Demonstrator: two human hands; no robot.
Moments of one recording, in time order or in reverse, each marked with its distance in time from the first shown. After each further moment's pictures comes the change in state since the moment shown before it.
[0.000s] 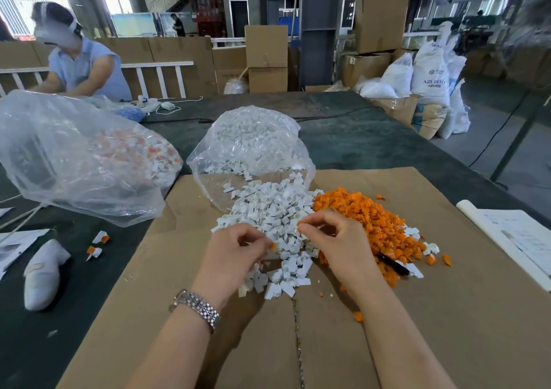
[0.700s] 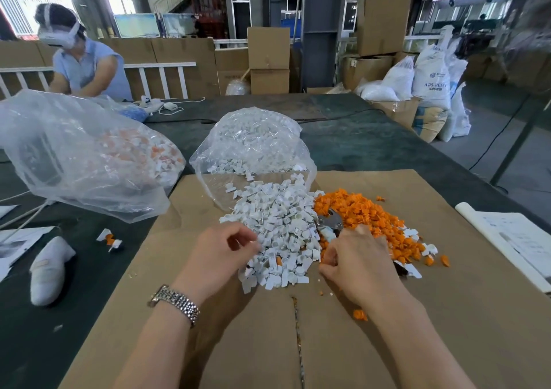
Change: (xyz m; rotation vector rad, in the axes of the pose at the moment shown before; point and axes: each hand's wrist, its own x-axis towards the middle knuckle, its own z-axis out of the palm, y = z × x) left_hand 0.002 -0.010 -0.025 0.208 -0.035 0.179; right_hand -0.017 -0.009 -0.018 -1.138 -0.204 -0.035
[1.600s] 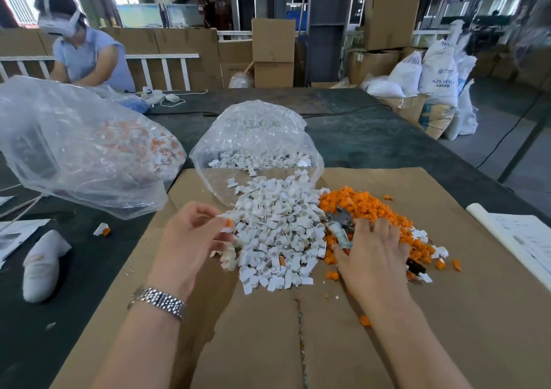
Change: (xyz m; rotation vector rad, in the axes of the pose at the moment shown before) left_hand 0.006 -0.005 -0.020 -0.546 0.246 -0.328; right_hand 0.012 0.002 0.015 -0.057 0.105 0.306
